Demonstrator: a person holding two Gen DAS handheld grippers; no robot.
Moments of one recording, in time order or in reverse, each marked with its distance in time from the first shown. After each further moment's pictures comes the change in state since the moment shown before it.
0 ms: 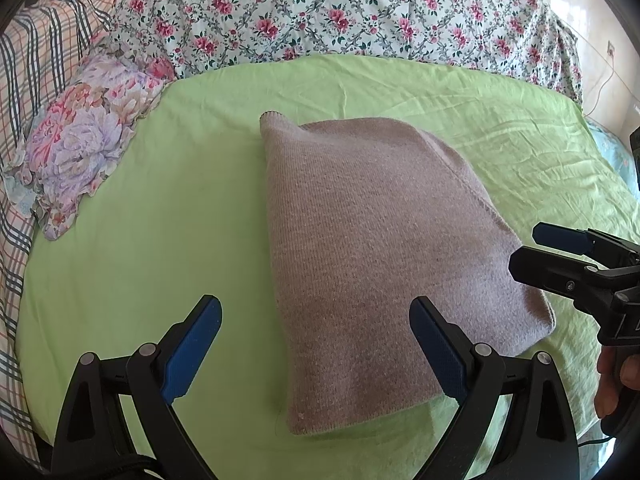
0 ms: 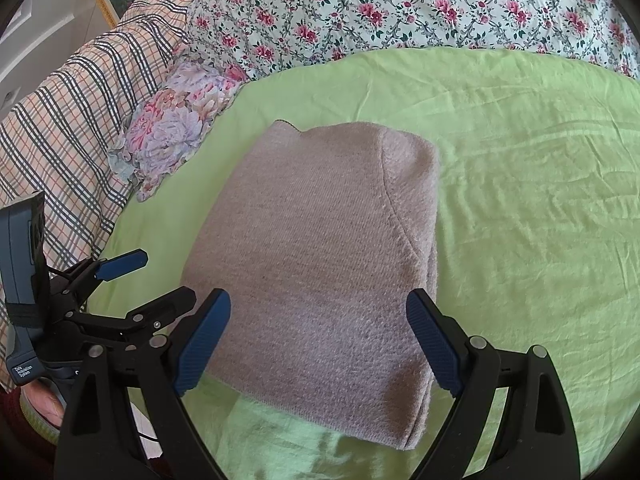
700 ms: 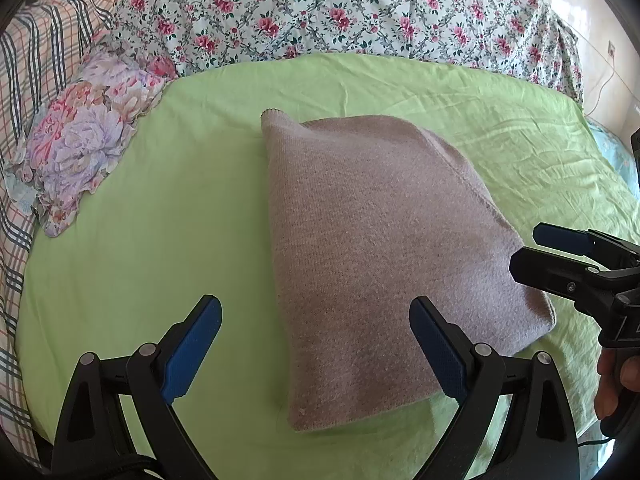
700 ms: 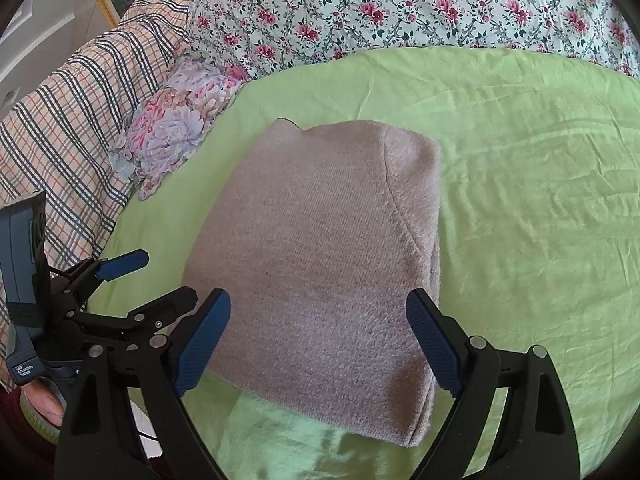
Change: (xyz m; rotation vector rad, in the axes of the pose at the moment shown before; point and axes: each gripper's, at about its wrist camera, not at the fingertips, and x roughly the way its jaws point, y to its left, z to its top) left arm 0.000 0.001 -0.003 -0.001 0.002 0.000; right arm 0.000 0.001 -0.001 -0.002 0.000 0.001
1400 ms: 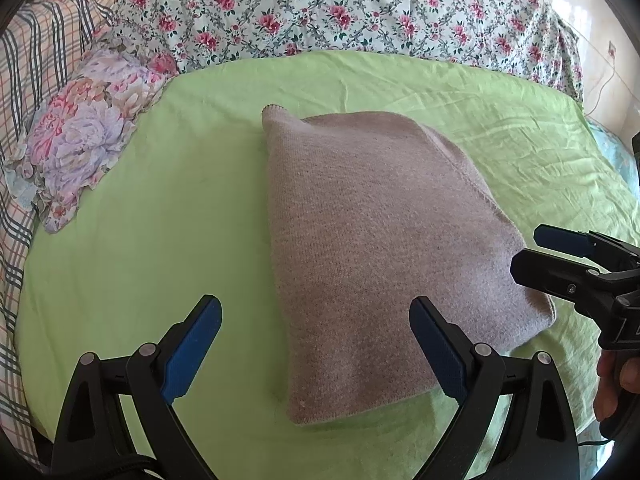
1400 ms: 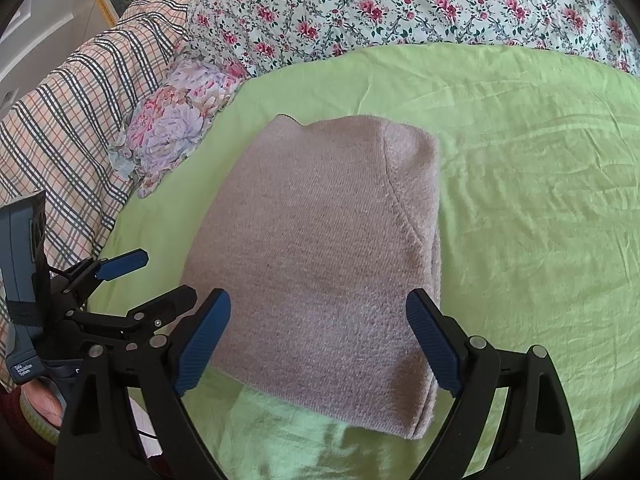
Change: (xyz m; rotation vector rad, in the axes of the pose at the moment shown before) left arm -0.002 -0.003 -0.006 -0.008 0.004 0.004; right arm 0.000 -0.001 -0.001 -0.002 0.002 0.001
